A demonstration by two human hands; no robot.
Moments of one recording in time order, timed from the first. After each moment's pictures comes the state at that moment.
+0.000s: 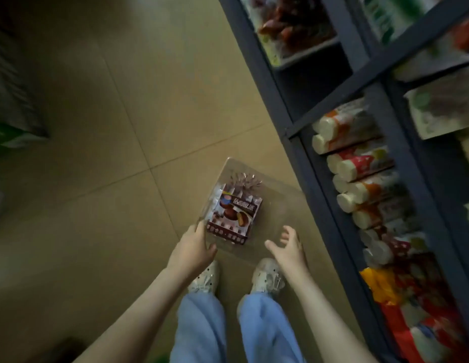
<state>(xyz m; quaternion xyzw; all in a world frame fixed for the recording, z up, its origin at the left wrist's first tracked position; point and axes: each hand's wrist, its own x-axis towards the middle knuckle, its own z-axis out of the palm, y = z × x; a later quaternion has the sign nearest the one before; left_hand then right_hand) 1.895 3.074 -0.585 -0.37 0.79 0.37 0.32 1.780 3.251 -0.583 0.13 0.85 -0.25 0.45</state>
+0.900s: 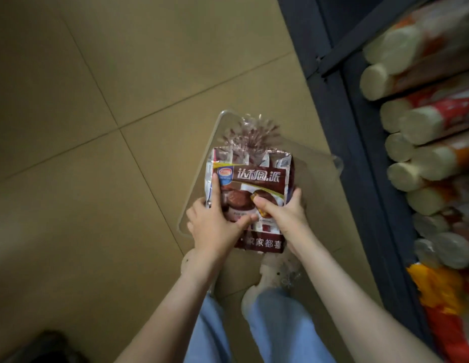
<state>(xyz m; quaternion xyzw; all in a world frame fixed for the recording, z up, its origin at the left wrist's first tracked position) 1.859 3.134 -0.738 -0.51 0.74 0.36 0.23 1.758 3.238 -0.751 0.20 0.78 -0.38 0.45</state>
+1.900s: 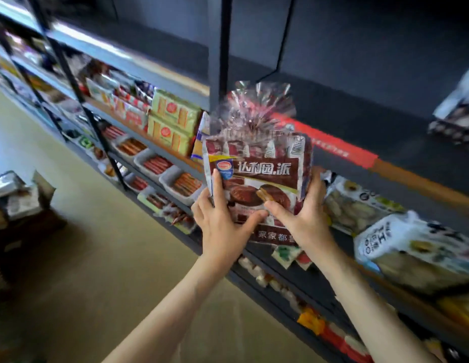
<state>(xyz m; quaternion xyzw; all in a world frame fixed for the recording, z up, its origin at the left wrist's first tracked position) 1.760 3.190 0.010 -0.09 0.86 0.43 -0.24 1.740 3.336 0.054 -0.08 0.82 -0.55 -0.11</state>
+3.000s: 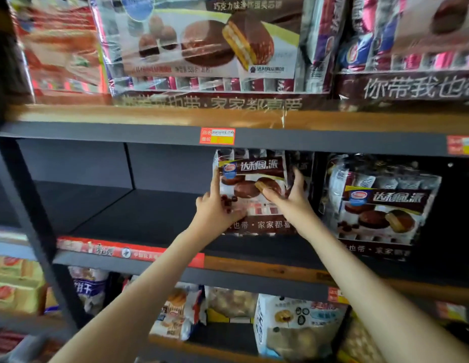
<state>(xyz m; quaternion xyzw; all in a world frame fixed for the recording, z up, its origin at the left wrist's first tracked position) 1.588 3.432 0.173 0.28 0.86 0.42 -0.12 1.649 3.616 0.190 0.06 0.78 -0.57 -0.24</state>
